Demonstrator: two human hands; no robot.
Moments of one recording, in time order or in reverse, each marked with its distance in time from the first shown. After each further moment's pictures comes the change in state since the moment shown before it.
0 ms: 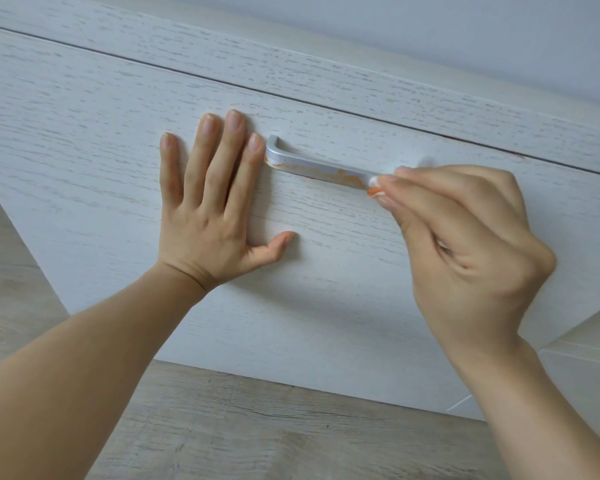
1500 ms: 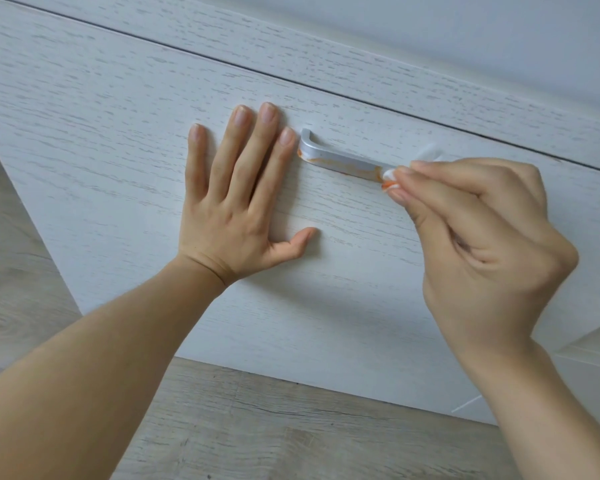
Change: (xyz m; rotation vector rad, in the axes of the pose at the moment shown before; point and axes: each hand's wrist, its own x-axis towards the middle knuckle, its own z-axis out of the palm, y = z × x) left_hand -0.002 0.000 0.003 0.020 0.048 -0.008; right_hand 0.003 -0.013 0.008 0.006 -0.007 0.018
